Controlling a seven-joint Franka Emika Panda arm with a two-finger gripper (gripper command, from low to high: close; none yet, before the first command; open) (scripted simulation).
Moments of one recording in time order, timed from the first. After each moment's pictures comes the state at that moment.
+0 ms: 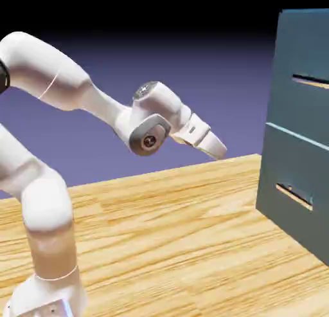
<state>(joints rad) -0.01 -0.54 0.03 -2.80 -0.04 3.03 0.69</state>
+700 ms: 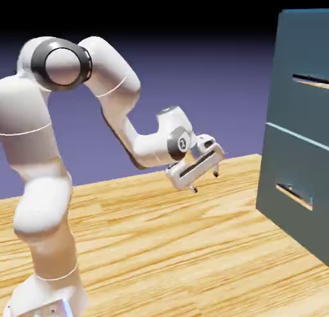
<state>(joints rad) -0.32 -0.03 0.52 -2.54 -0.69 2.87 -0.22</state>
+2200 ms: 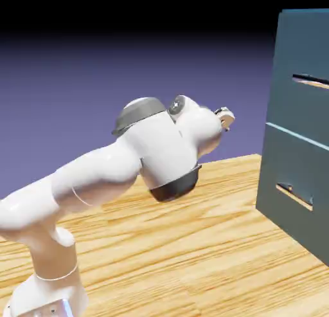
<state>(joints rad) -0.99 1.08 1.57 -2.00 -2.08 2.54 -2.18</state>
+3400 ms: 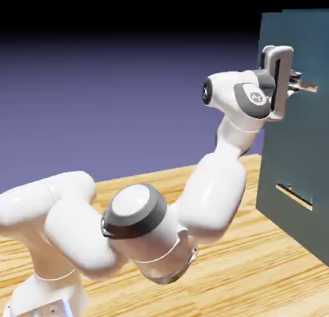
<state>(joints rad) -1.32 1.58 2.01 -2.04 -2.56 2.30 -2.90</state>
